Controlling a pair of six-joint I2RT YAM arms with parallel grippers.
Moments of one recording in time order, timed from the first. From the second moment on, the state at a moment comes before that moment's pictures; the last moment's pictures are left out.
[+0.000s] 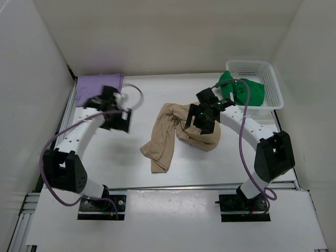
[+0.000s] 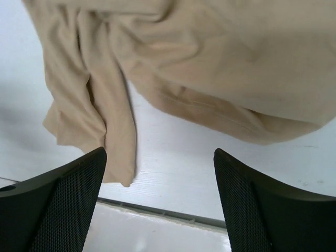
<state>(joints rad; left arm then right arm) -0.11 1.47 1.32 -0.96 0.00 -0.01 0.50 1.62 1.28 -0.79 -0.12 0.71</state>
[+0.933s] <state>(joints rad) -0.54 1.82 1.22 -0.80 -0.06 0.00 0.44 1.74 1.10 -0.79 0.12 0.62</state>
